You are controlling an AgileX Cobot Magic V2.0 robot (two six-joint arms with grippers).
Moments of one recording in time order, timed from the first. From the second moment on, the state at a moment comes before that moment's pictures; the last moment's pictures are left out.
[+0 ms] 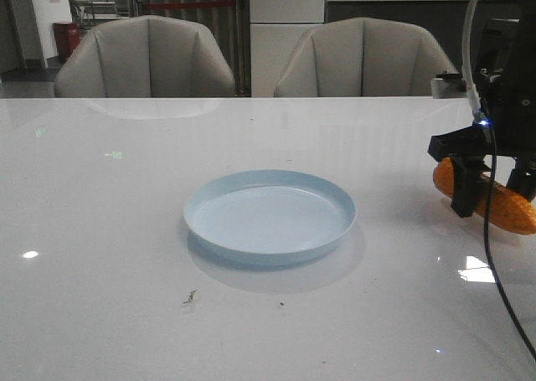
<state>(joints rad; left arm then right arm) 0.03 1.03 -0.57 -0.07 0.36 0.14 0.07 1.97 -1.34 0.02 0.77 -0.06</state>
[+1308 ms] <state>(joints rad) 0.03 1.03 -0.57 -0.07 0.36 0.14 0.54 2.16 -1.77 0.05 1.05 -0.33</state>
